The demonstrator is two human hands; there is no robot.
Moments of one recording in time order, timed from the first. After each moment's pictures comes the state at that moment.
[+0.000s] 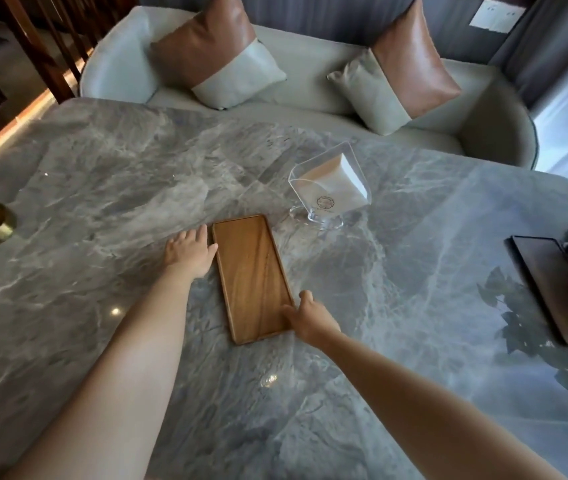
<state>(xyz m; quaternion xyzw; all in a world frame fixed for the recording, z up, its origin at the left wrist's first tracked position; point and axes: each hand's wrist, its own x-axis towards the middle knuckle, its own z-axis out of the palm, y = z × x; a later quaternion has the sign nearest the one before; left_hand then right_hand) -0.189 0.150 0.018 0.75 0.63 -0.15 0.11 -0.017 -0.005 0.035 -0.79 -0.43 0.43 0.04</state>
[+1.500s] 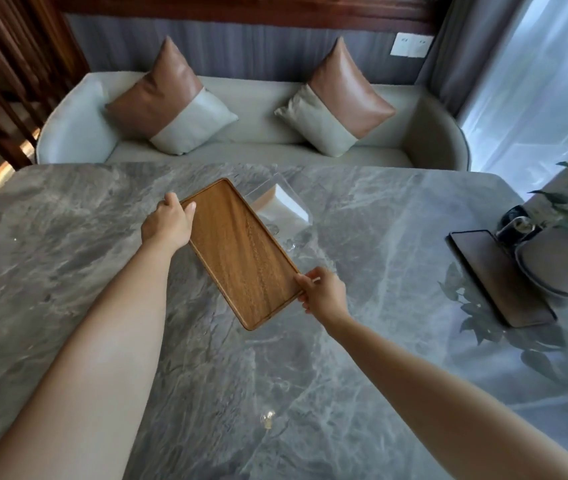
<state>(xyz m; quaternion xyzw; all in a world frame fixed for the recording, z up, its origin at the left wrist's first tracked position) -0.103 0.181 0.125 0.73 0.67 0.09 0.13 0.066 -0.015 0.100 -0.78 -0.29 0.37 0.41</state>
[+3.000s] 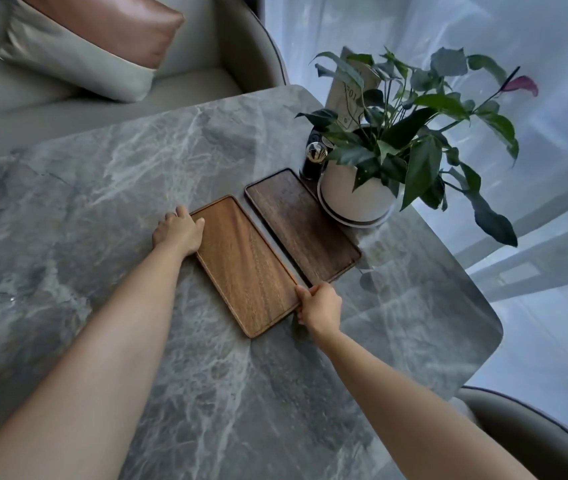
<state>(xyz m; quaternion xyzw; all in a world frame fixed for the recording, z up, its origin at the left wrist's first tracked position) 0.343 0.057 0.011 0.84 0.49 -0.13 0.20 0.380 -0.182 -0.010 -0.87 0.04 0.30 0.39</state>
